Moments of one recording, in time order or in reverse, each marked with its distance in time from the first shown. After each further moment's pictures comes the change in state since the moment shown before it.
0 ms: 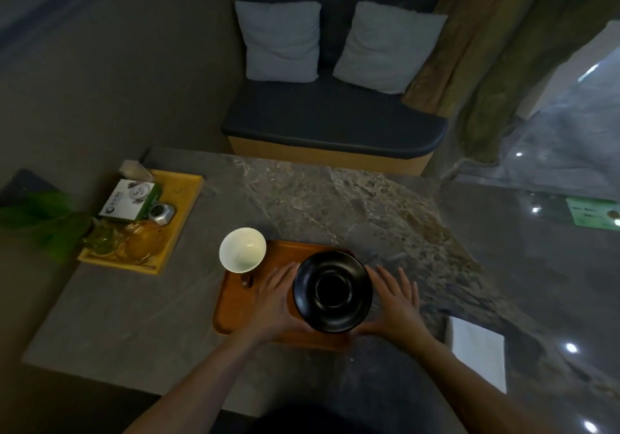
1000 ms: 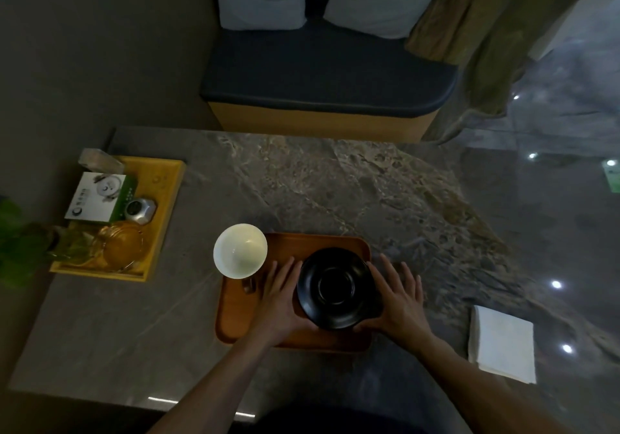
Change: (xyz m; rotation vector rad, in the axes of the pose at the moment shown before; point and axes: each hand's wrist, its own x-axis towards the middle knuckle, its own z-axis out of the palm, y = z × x) left_hand 0.028 -0.063 0.035 0.073 -0.153 -0.109; right_hand 0.033 0.002 0.048 -0.020 -0.065 0.088
